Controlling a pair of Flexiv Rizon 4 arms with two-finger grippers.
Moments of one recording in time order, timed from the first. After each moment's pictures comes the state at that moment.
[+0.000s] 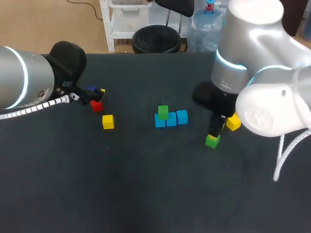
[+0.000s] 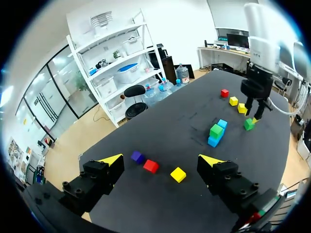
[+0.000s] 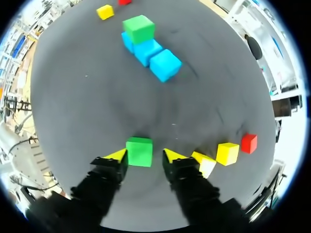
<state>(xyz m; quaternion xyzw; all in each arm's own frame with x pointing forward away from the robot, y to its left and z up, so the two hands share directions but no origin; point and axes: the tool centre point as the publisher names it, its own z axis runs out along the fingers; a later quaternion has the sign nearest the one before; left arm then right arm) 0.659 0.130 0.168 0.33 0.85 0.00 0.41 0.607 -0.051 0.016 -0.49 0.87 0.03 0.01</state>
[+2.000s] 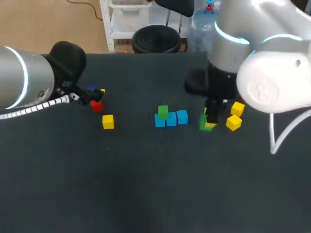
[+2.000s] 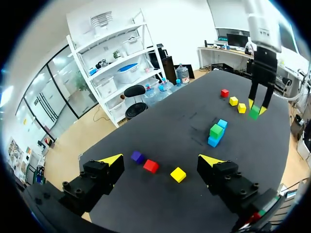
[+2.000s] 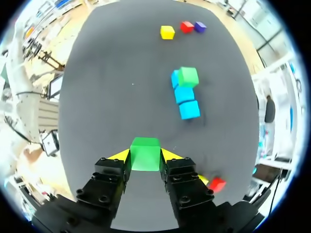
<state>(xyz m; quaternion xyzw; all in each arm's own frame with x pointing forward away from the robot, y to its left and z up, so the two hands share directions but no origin) 0.659 0.130 0.168 0.33 0.85 0.00 0.41 0.606 -0.025 0.080 -0.69 0.72 0.05 0.03</state>
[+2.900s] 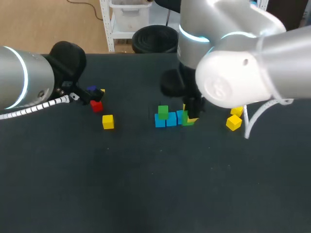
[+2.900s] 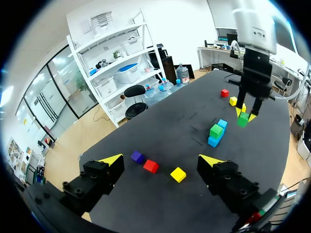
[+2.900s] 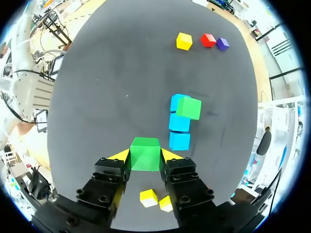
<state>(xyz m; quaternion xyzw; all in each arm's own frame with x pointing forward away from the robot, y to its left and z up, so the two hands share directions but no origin) 0.659 0.130 0.168 0.33 0.85 0.00 0.41 0.638 0.020 0.065 -0.77 0.64 0.01 0.02</state>
